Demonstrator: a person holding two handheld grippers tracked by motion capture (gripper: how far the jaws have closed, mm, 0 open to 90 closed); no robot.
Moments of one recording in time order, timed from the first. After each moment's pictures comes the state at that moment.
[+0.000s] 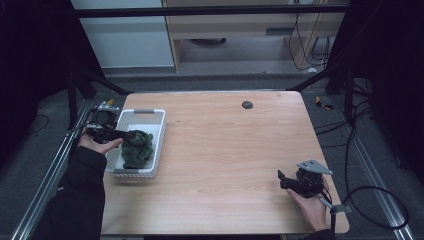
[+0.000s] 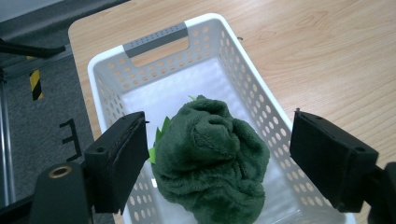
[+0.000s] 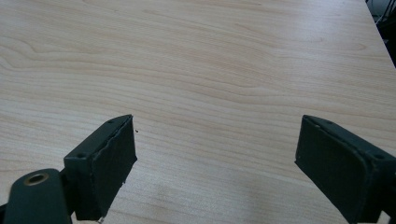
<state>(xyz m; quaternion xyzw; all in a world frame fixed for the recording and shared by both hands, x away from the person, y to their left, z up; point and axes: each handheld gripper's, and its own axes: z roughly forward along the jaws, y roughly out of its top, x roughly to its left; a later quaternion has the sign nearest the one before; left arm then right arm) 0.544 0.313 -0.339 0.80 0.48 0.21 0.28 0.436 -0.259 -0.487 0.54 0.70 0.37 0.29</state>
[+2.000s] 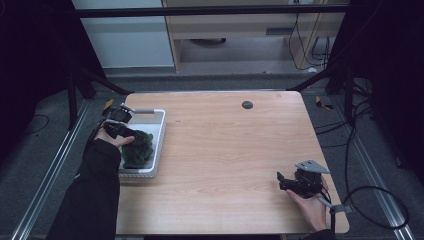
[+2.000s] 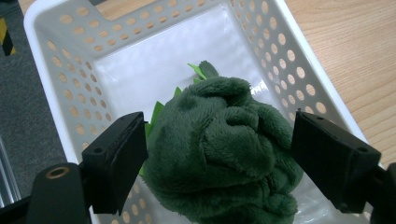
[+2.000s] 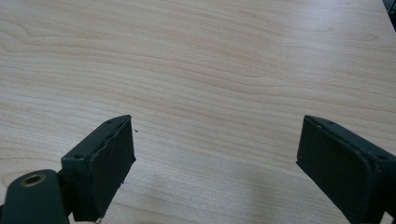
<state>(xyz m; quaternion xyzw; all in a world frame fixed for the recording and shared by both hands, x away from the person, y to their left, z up) 0.595 0.303 -0.384 0.83 0.50 0.14 0.19 0.439 -0.258 -0.492 0.54 0.71 0.35 0.28</state>
